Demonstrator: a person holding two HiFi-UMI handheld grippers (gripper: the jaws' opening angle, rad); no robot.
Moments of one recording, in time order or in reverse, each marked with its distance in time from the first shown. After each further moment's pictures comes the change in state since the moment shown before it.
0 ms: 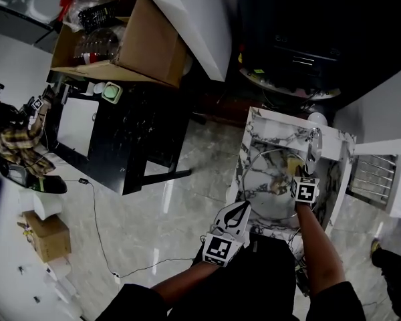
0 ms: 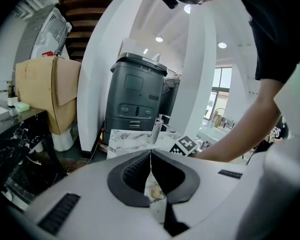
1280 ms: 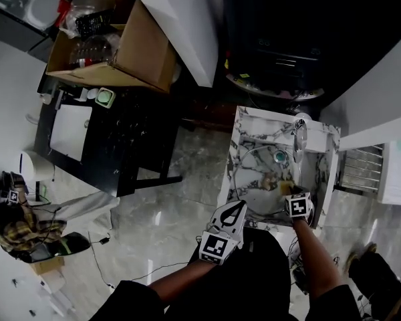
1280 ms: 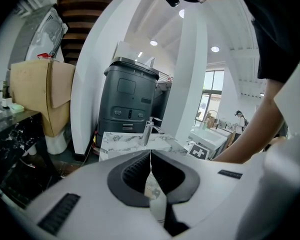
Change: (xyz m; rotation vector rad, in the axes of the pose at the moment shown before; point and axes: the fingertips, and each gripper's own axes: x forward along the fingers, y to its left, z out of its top) left arm -0.017 -0.026 -0.001 0.019 -0.042 -0.068; right arm -0.060 0.009 -0.096 -0.116 0.188 0.059
